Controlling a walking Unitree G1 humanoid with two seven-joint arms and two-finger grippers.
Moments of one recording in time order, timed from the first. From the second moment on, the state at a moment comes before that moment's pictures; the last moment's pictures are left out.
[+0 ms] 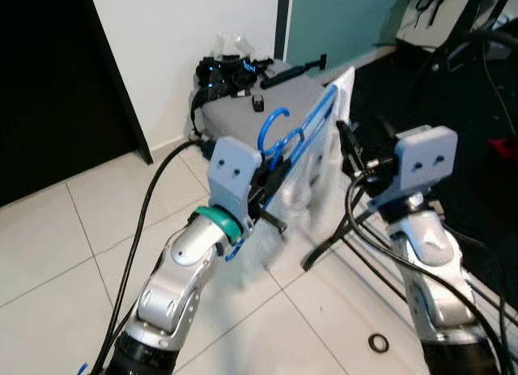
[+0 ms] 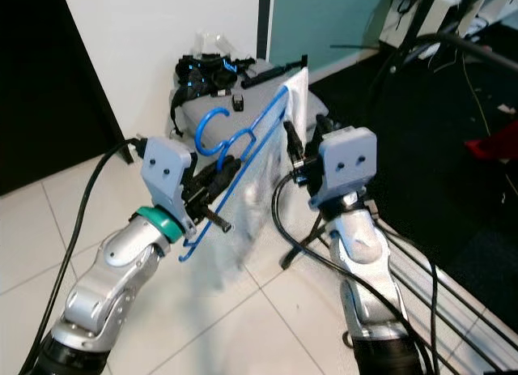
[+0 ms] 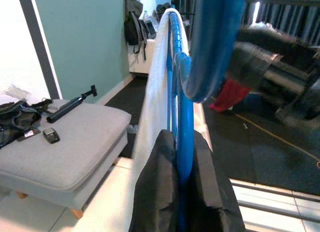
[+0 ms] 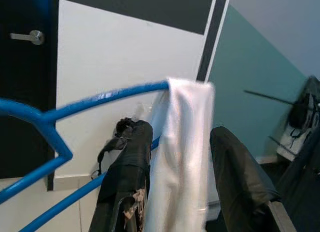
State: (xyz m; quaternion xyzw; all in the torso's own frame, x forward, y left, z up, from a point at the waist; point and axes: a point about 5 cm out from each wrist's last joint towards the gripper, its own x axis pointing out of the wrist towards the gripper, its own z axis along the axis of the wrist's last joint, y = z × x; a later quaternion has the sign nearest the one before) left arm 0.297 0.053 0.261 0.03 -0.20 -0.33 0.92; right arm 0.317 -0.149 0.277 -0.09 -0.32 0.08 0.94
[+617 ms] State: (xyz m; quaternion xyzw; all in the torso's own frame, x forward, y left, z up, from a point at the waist) left arm 0.289 0.050 0.271 0.02 -0.22 -0.36 0.91; right arm 0.337 -0.153 0.284 -0.09 -0.32 0.06 0.94
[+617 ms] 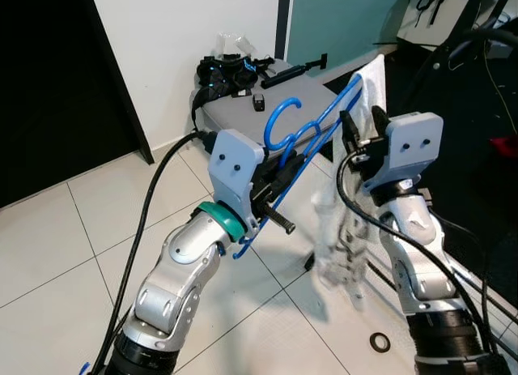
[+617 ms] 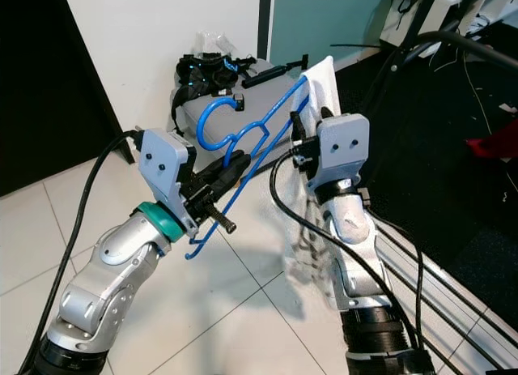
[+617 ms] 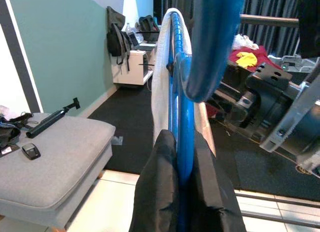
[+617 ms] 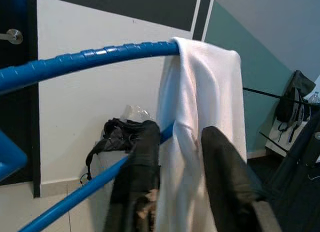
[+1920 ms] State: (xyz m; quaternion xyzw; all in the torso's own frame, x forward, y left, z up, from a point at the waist) left arm 0.282 0.060 0.242 0.12 -0.17 -0.44 0.87; right arm 0.341 -0.133 0.335 -0.23 -0.33 0.26 0.88
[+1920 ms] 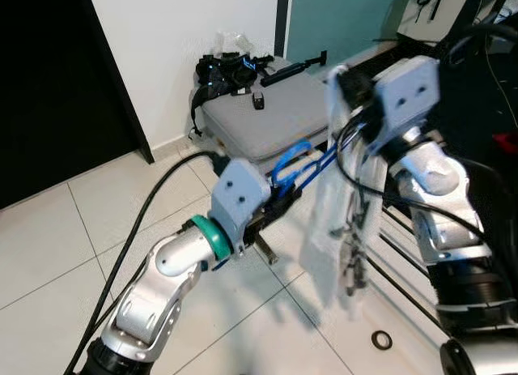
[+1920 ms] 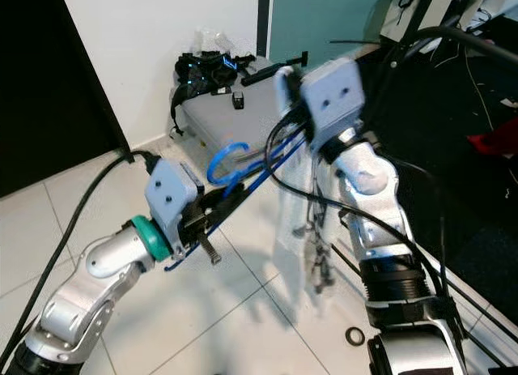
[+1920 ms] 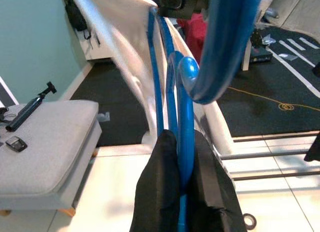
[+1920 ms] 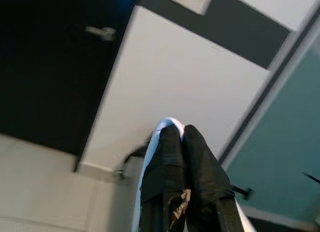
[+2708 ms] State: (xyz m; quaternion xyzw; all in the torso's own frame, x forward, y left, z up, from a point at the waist) left arm 0.283 0.057 0.240 0.11 -0.17 -0.42 0.88; right arm 0.328 -0.174 0.324 -0.24 -0.29 0.18 0.91
